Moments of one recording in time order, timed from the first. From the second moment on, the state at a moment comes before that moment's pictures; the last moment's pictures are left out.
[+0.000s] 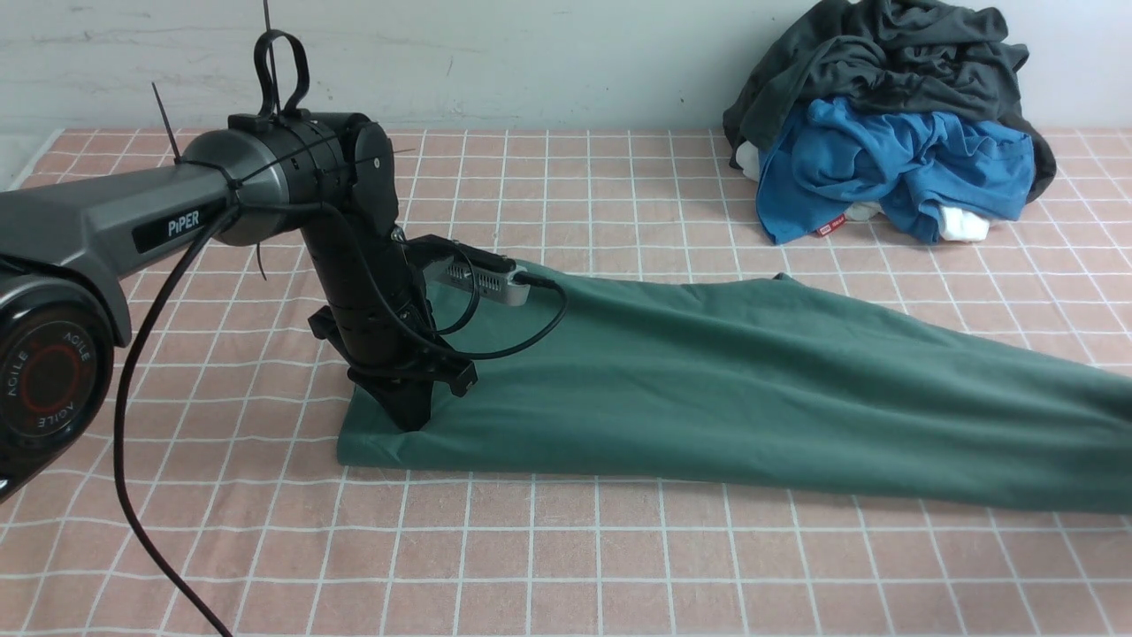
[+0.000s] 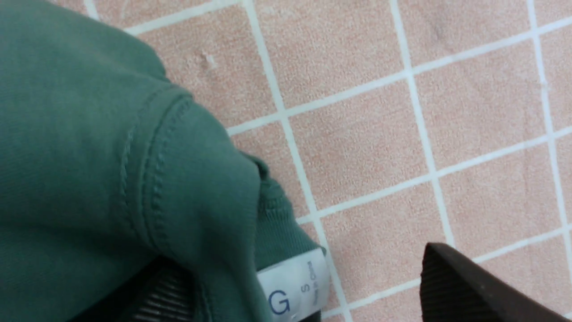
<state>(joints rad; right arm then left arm) -0.39 1.91 -1.26 -0.13 0.93 0.05 -0.26 2.19 -1.71 -0.15 1.18 0.35</state>
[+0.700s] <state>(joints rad) -0.39 1.86 -1.27 -0.19 0.94 0.01 -0.25 2.14 -1.70 -0.09 1.20 0.36</state>
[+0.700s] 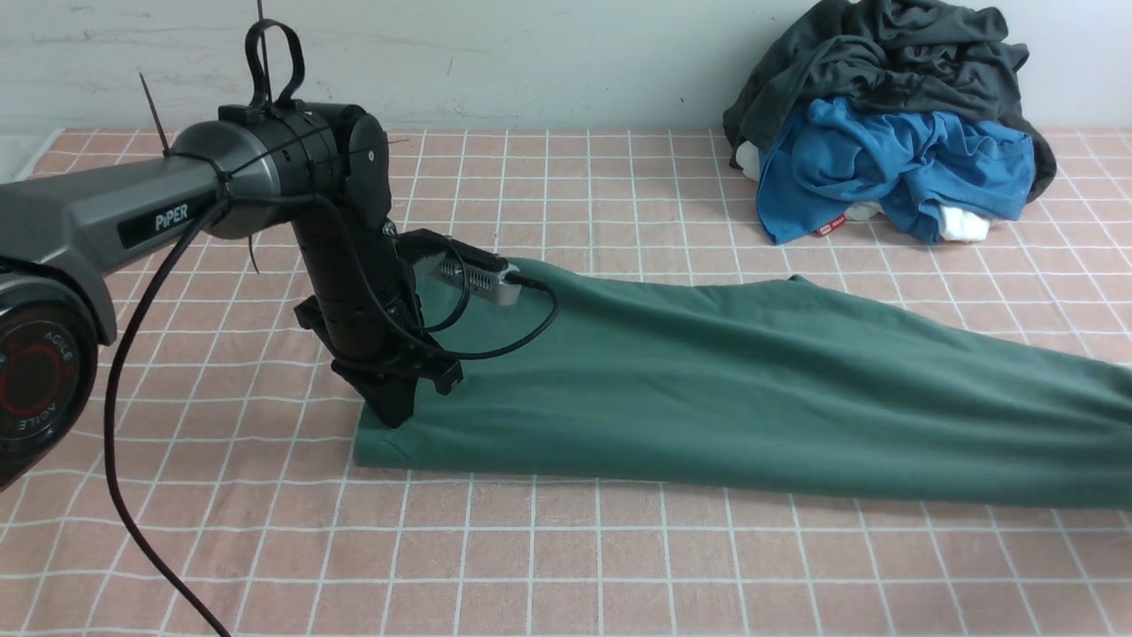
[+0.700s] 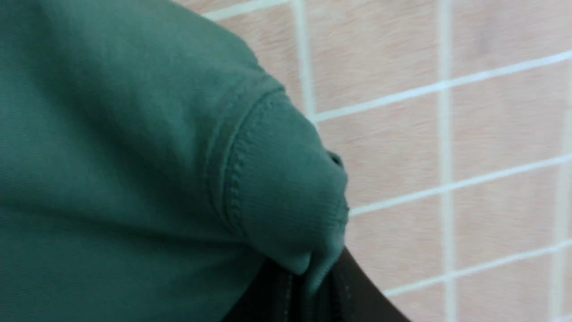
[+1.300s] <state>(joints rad) 0.16 1.69 -1.75 -0.03 1.14 -0.12 -0.25 1.72 -1.70 0.02 1.21 0.35</state>
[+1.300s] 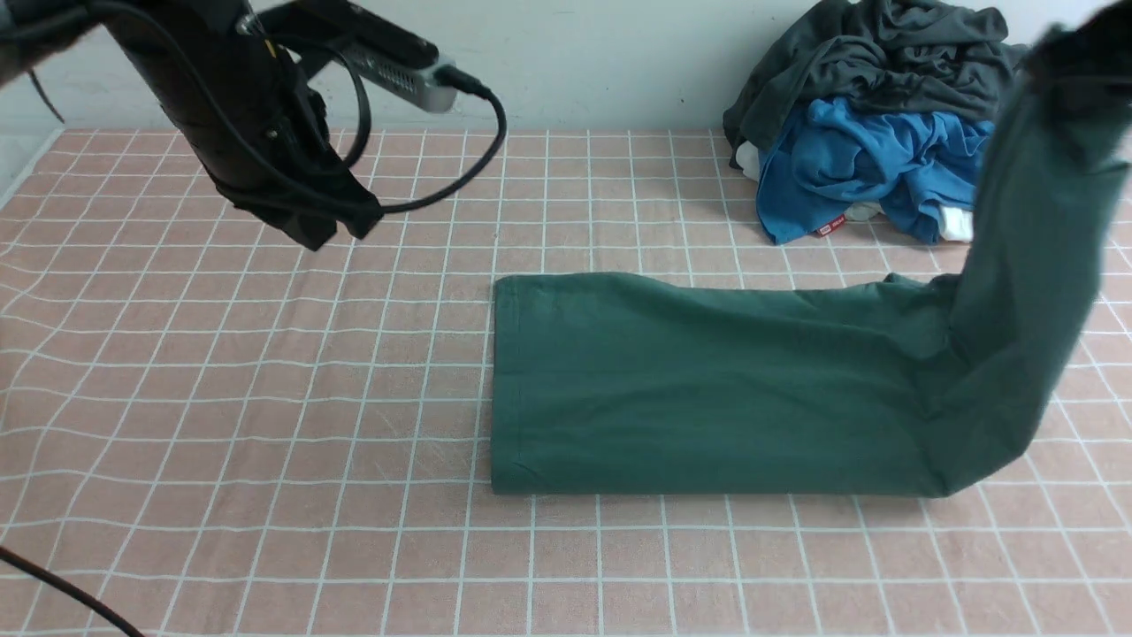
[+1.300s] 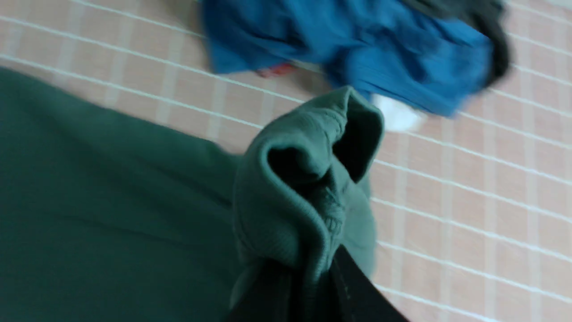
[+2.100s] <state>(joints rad) 0.52 2.12 -1.90 0.33 1.01 -0.24 -0.25 1.52 -1.68 0.05 1.26 0.31</state>
